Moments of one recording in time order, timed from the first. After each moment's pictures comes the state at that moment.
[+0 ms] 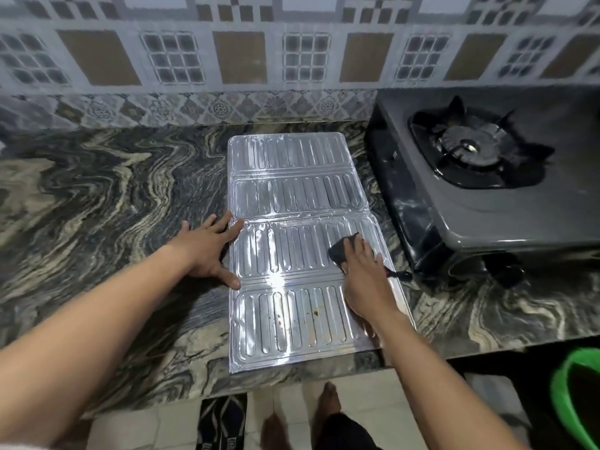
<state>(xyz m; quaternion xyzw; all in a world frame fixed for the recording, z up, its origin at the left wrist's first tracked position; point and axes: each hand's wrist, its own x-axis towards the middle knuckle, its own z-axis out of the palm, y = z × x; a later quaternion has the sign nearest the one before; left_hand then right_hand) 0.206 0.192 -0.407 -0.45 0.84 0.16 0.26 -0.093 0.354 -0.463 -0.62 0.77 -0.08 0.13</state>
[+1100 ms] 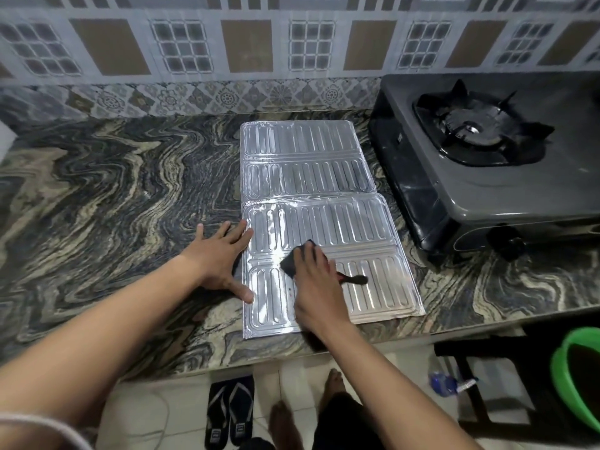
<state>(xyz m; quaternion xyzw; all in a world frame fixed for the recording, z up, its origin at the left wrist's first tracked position) 0.221 0.246 -0.414 -0.42 0.85 0.16 0.27 0.030 0.387 -0.447 -0.67 0.72 -0.09 0.14</state>
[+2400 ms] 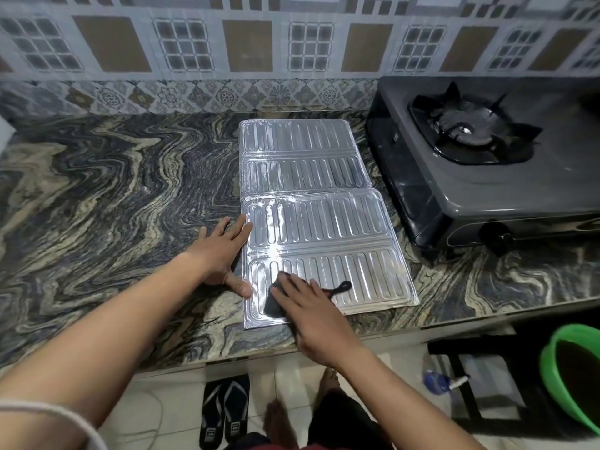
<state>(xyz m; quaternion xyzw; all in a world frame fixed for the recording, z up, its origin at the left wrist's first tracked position) 0.222 0.249 -0.422 -0.43 0.85 0.19 0.24 0.025 0.438 -0.453 -0.80 0.57 -0.07 0.16</state>
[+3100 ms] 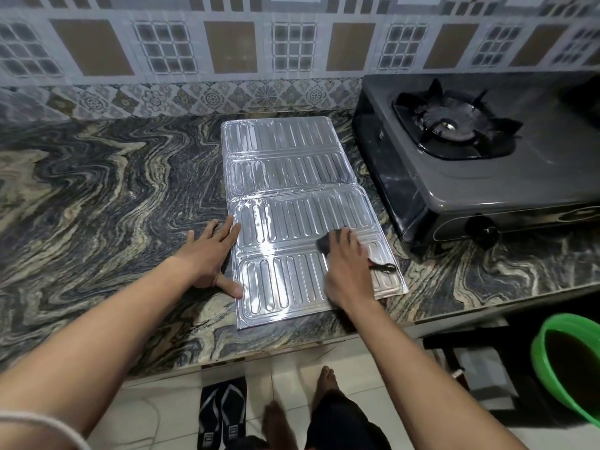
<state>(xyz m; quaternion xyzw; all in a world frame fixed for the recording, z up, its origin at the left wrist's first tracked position) 0.221 0.248 -0.425 -0.44 0.85 0.20 0.24 -0.037 0.390 -0.448 -0.59 0.80 -0.08 0.07</state>
